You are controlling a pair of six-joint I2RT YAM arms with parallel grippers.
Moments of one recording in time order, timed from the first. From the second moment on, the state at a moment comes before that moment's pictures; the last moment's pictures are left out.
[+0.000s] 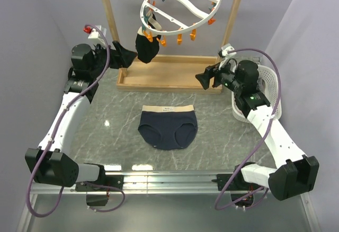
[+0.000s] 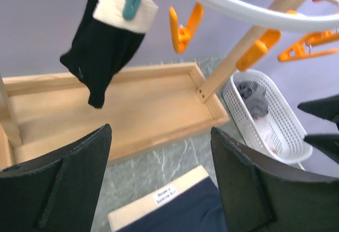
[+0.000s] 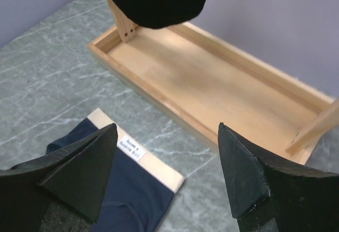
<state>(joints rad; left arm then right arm) -0.14 1.30 1.31 -0.07 0.43 -0.39 0.25 1.18 1.09 -0.08 -0.43 0.00</state>
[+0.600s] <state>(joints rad) -0.37 1.38 1.22 0.30 0.06 -0.38 0.37 1.21 0.92 0.28 -0.25 0.06</state>
